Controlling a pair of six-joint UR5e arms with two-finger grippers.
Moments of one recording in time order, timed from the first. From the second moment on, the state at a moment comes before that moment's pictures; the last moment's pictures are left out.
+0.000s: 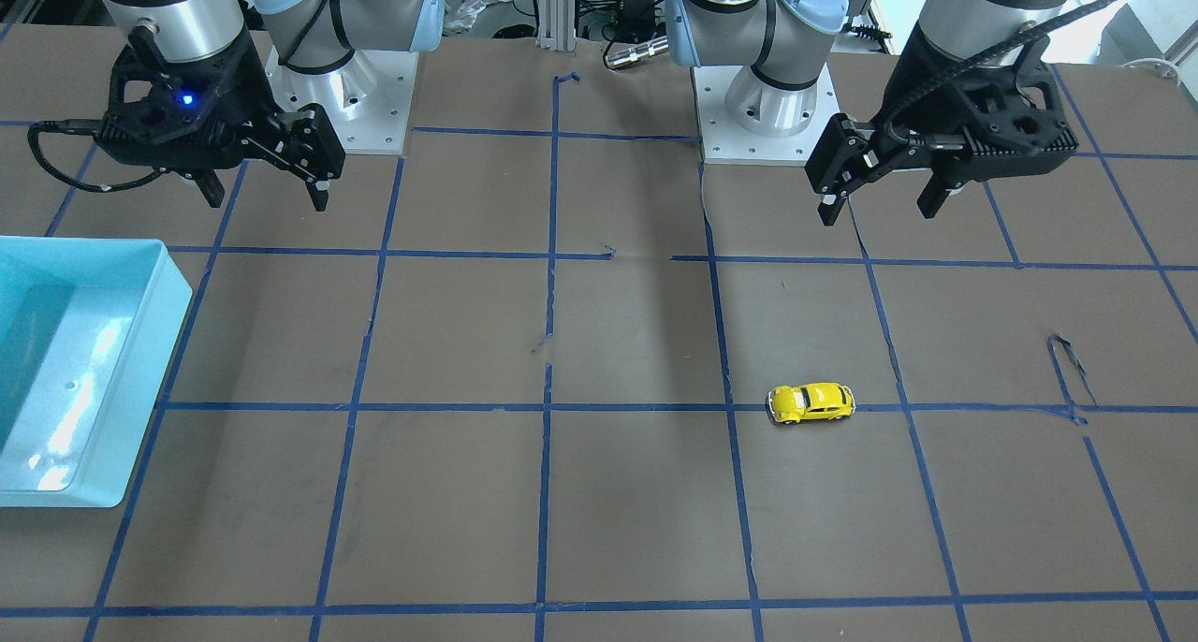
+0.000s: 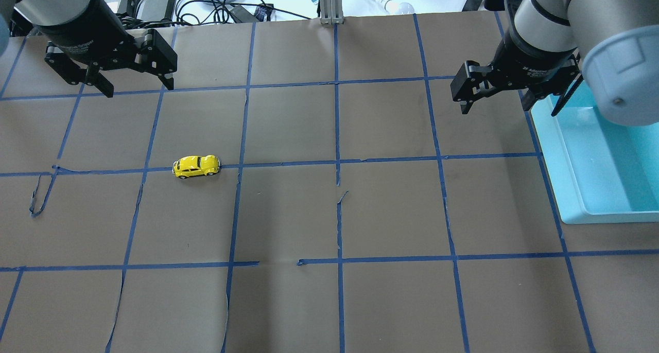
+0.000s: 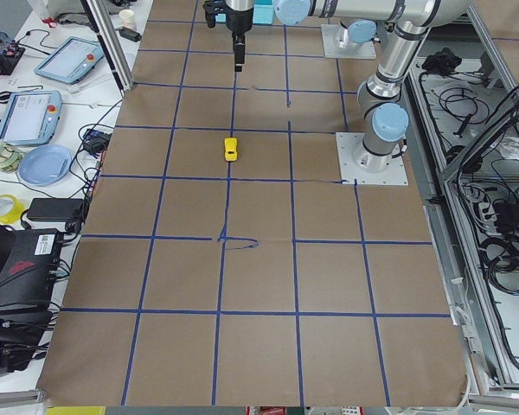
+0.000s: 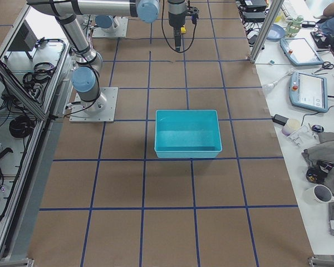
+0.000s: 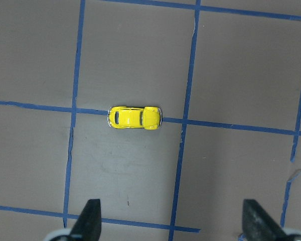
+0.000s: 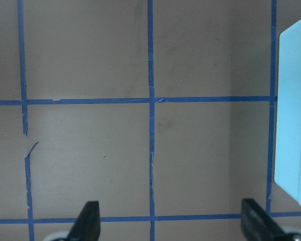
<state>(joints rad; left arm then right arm) -1.50 -1.56 -1.52 -1.55 1.59 -0.03 1.56 -1.65 1.68 -1.68 -1.59 -0.01</state>
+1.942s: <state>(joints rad) -1.50 -1.55 -1.52 -1.55 1.59 0.00 1.56 -1.65 1.68 -1.69 -1.59 0.00</state>
